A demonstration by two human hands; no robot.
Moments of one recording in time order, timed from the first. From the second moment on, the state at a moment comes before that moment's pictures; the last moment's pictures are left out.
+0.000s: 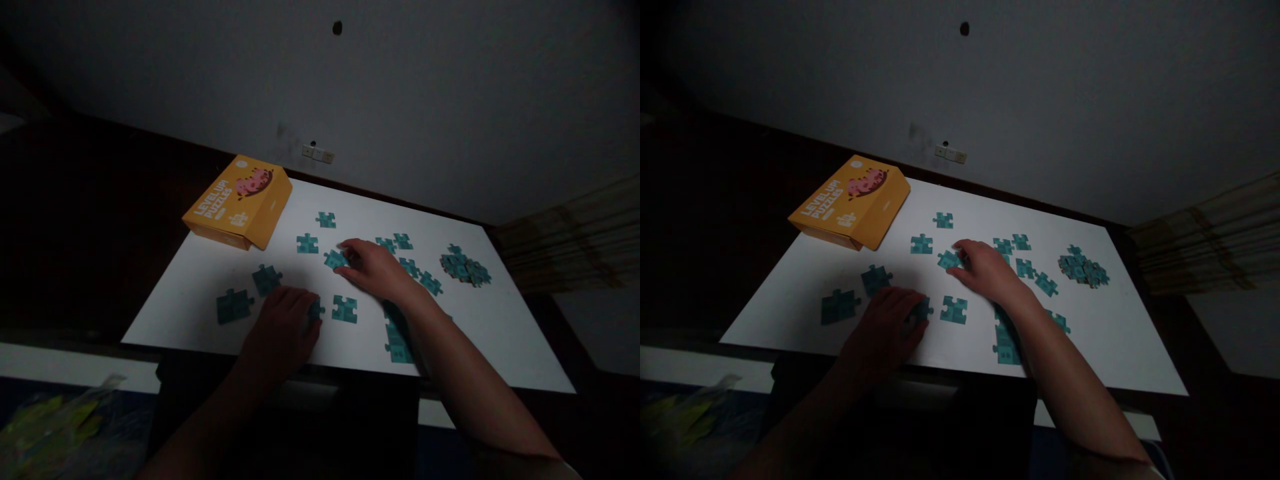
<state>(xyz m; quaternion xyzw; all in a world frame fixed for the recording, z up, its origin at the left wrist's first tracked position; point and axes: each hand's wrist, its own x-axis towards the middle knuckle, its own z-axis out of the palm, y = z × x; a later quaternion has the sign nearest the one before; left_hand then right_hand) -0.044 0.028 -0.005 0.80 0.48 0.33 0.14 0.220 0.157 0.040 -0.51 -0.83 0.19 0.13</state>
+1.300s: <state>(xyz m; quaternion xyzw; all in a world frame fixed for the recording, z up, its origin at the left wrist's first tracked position) -0.045 0.028 -0.004 0.80 0.48 0.33 0.14 0.258 0.150 0.033 -0.46 -0.85 0.21 0.17</state>
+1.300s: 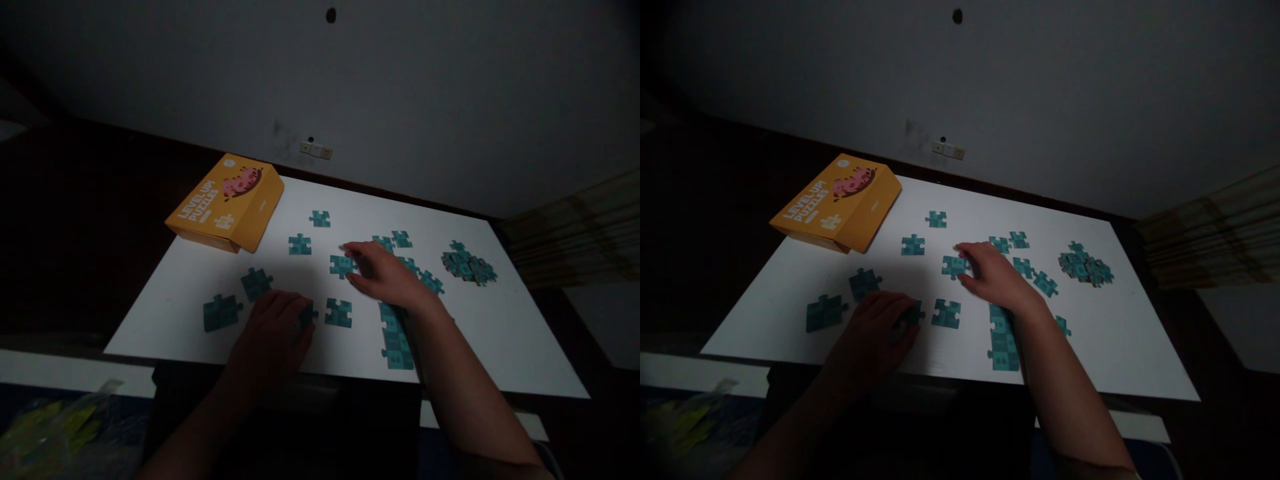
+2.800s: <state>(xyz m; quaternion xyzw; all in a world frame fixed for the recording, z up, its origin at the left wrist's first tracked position) -0.043 0.024 -0.005 0.81 0.48 0.31 0.13 0.252 0.193 0.006 -0.49 -0.84 0.12 0.21</state>
